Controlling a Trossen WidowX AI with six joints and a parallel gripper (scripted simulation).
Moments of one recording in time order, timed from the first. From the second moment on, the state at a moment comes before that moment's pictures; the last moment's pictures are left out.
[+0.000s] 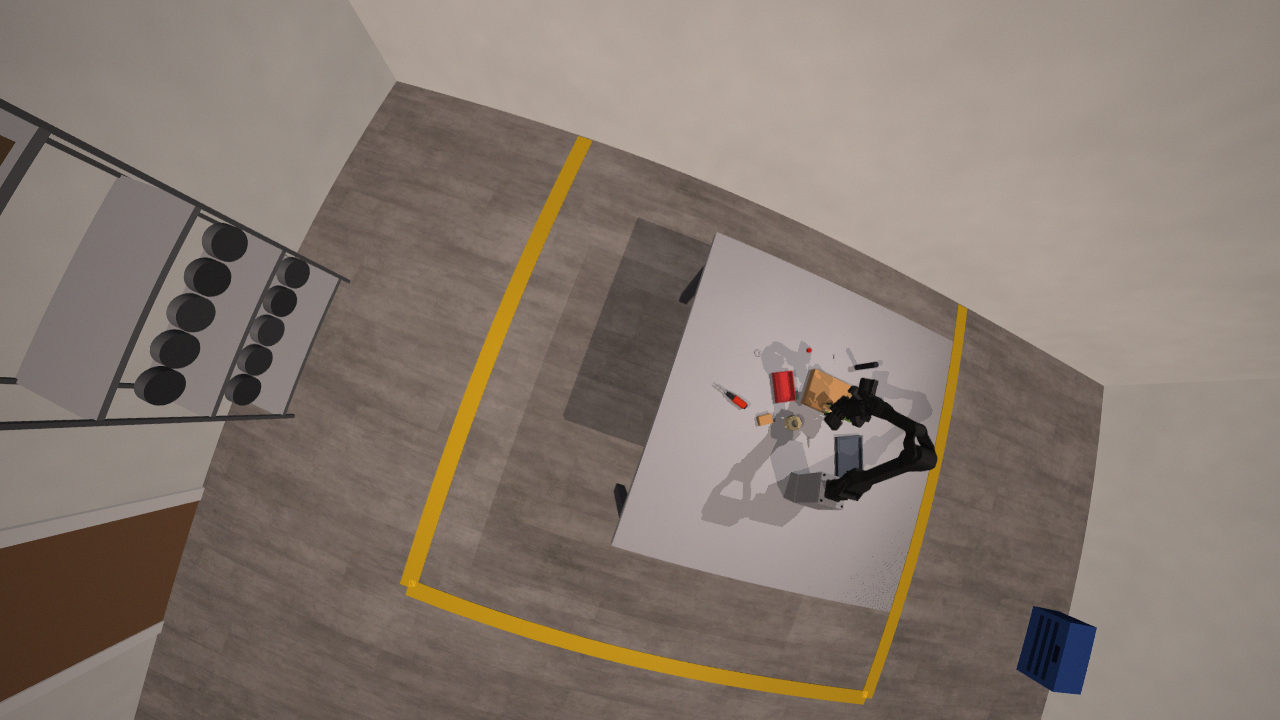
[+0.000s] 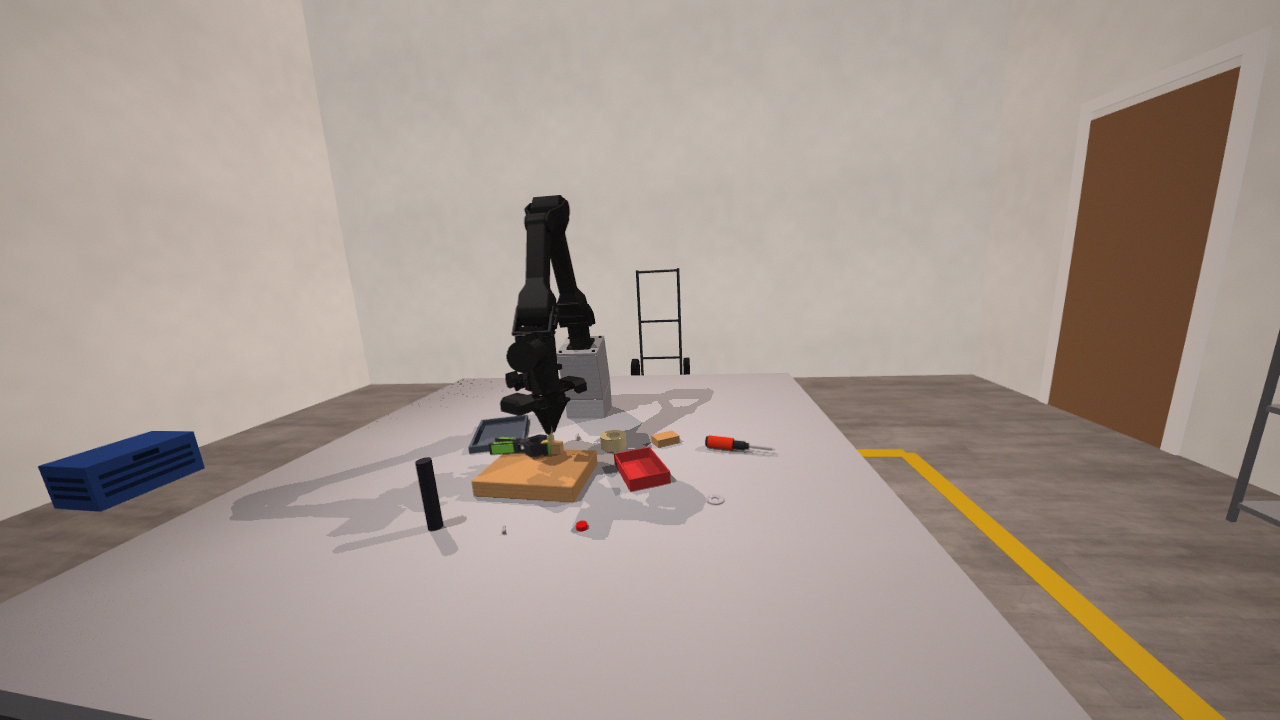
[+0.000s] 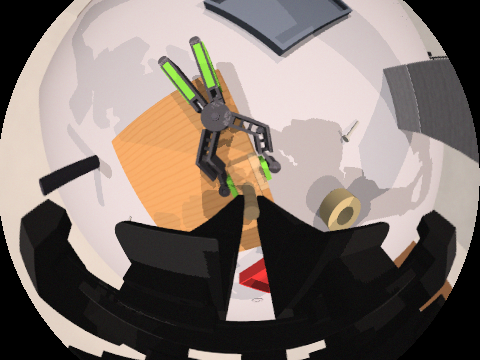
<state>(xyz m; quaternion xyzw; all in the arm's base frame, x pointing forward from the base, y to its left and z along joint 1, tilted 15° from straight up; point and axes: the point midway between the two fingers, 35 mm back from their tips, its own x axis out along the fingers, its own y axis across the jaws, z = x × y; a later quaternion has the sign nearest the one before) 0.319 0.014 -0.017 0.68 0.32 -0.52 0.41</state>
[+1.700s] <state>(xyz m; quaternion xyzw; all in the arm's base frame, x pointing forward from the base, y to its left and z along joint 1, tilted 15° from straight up) 0.318 0.014 -0.015 0.61 0.39 -0.47 0.50</state>
